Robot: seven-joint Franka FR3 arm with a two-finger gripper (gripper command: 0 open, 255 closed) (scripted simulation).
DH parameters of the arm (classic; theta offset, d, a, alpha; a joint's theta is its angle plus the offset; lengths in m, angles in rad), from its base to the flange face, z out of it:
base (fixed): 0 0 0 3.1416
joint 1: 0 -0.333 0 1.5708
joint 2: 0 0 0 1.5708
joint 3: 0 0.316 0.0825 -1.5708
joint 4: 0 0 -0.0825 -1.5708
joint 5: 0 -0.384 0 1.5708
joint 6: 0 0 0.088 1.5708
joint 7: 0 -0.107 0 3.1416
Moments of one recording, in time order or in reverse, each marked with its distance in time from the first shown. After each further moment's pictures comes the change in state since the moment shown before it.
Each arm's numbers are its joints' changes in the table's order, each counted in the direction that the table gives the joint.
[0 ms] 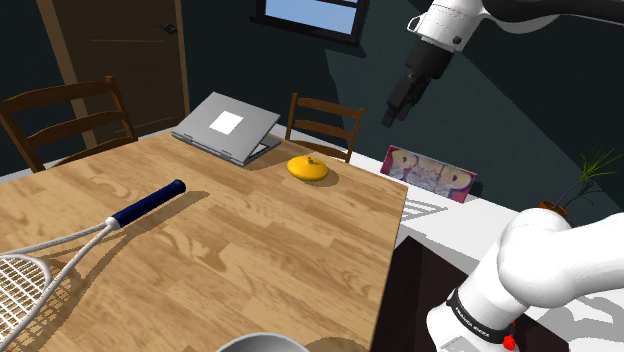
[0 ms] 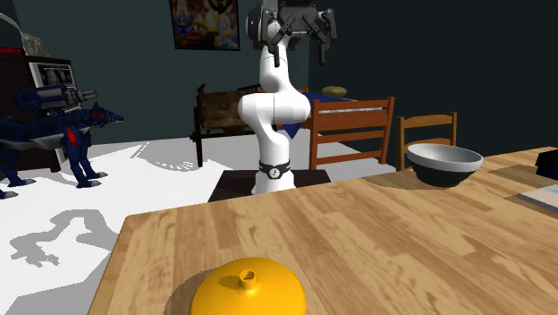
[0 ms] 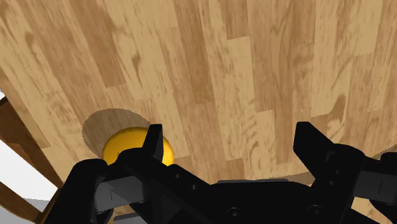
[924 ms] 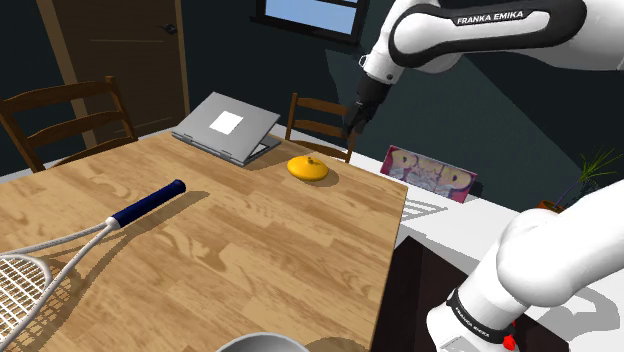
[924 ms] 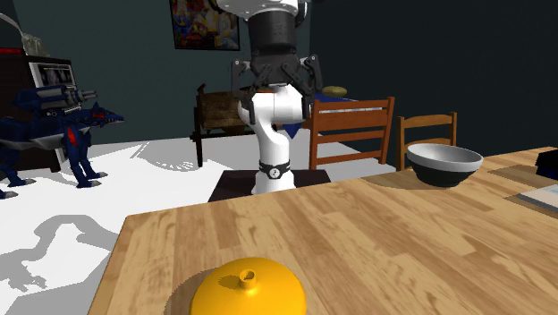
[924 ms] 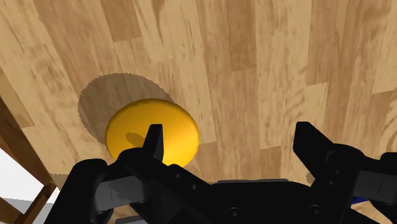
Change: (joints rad) arm 0.020 0.359 -0.079 -0.025 0.006 -0.315 0.145
